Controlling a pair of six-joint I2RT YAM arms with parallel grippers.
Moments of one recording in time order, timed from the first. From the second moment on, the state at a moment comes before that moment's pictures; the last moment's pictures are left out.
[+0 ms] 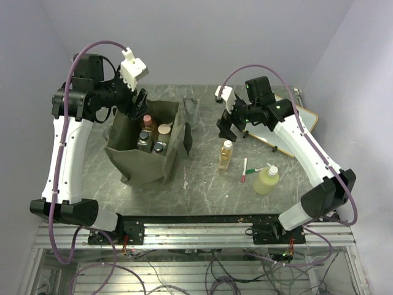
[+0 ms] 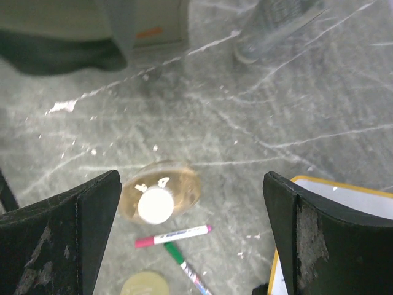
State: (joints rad) left arm -0.14 1.43 1.91 -1.08 0.56 0.53; right arm 0.43 1.56 1.62 -0.83 -0.46 -0.59
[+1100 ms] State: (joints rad) left arm -0.18 1.39 1.85 -1.08 0.55 0.58; right arm 0.44 1.58 1.46 -0.96 -0.44 -0.67
